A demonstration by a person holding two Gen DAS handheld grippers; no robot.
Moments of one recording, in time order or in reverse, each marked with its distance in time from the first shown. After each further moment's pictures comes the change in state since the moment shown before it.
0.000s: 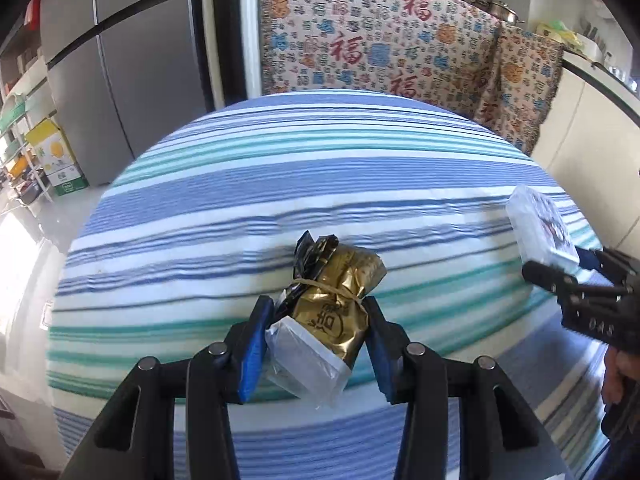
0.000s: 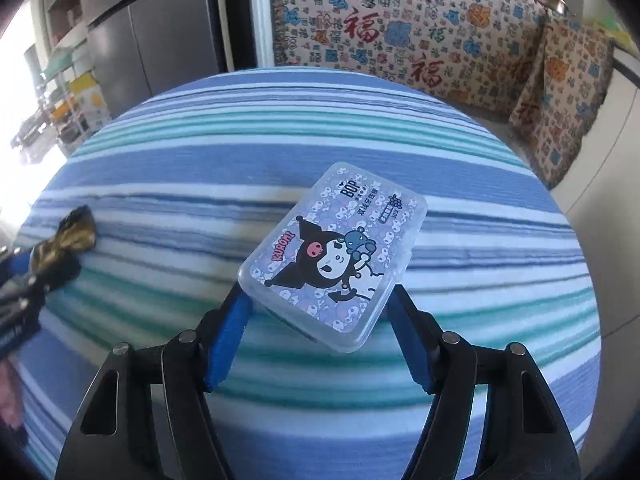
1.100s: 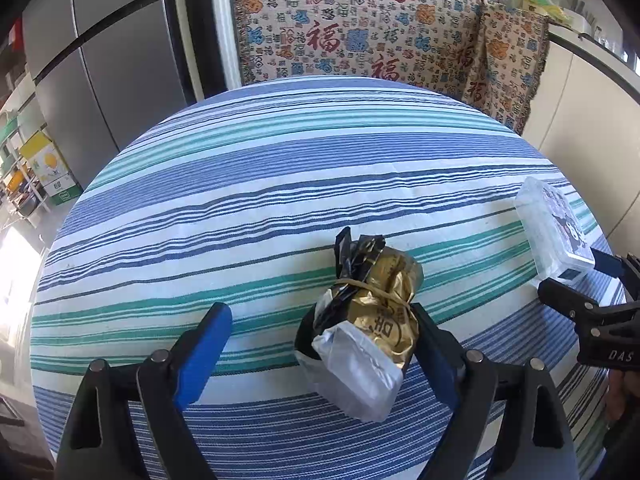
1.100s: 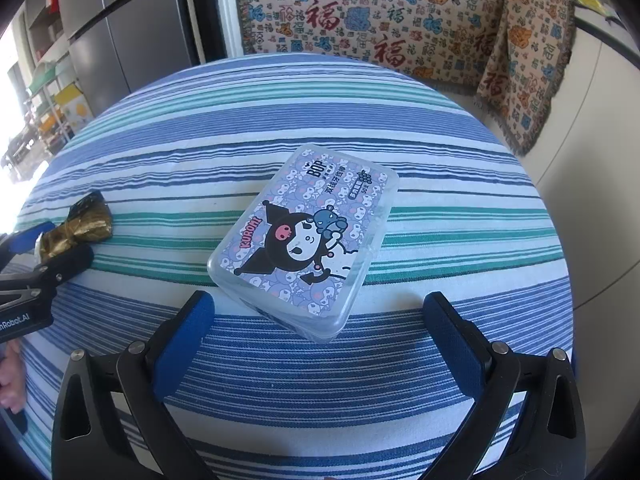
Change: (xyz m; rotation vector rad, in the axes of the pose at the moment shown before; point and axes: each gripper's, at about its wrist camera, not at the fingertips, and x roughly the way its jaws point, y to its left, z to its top) left arm 0.009 -0.042 -0.005 0.075 0.036 0.017; right arm -0.016 -0.045 -0.040 0.081 0.016 -0.027
